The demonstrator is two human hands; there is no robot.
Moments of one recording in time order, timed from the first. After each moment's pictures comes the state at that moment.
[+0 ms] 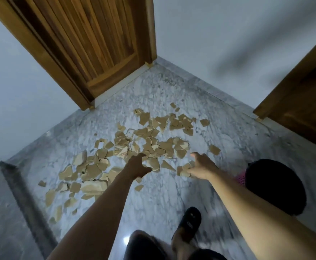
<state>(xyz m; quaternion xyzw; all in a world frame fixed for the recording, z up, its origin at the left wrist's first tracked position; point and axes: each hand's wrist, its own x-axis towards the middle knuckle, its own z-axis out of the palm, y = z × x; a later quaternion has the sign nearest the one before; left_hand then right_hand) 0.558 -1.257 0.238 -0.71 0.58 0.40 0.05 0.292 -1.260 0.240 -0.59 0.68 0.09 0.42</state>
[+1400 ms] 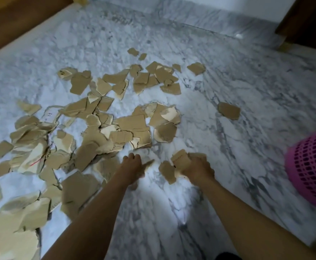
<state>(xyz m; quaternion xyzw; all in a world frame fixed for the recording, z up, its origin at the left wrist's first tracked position) 0.483 -1.433 -0.504 -0.52 0.81 0.21 0.17 0.237 -1.355 -0.487 -0.41 0.84 0.00 0.36</state>
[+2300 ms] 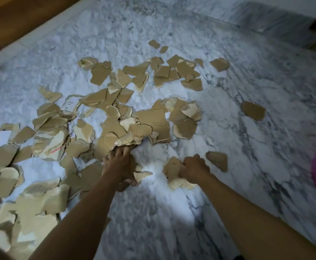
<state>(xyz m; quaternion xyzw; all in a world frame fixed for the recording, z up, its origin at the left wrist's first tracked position) 0.578 -1.426 -0.478 -0.61 0.74 0.12 0.25 0.308 -1.381 -0.489 -0.53 0.75 0.12 0.37</state>
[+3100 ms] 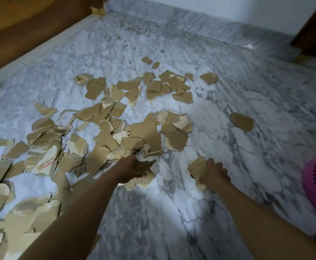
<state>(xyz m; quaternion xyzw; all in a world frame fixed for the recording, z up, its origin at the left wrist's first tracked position) 0.521 -1.458 -0.439 -0.55 0.73 0.39 0.10 0.223 -1.375 -0.484 -0.41 0.84 0.12 0.34</state>
